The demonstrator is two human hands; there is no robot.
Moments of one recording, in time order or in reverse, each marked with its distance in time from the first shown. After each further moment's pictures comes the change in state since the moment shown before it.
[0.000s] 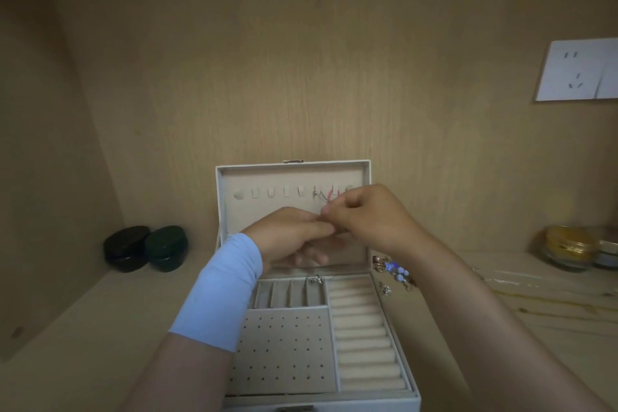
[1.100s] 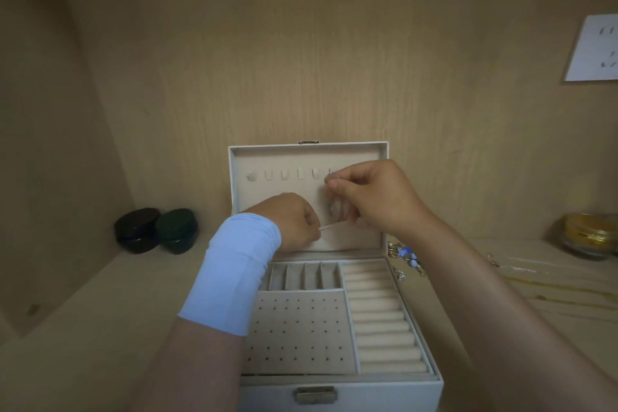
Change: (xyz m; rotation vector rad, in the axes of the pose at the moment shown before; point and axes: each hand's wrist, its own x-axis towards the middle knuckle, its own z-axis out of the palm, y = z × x) left_hand -0.005 -0.005 -0.017 0.763 0.162 -0.050; right_hand 0.016 0.006 0.015 0.046 0.025 -0.122
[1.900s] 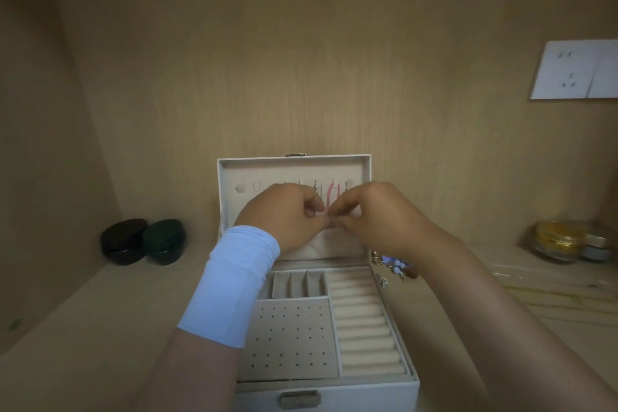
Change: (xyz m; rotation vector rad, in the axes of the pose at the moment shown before) left_hand -0.001 0.014 0.000 -0.077 0.301 0.217; right_hand -0.022 -0.008 -0.028 -0.576 -0.118 -0.096
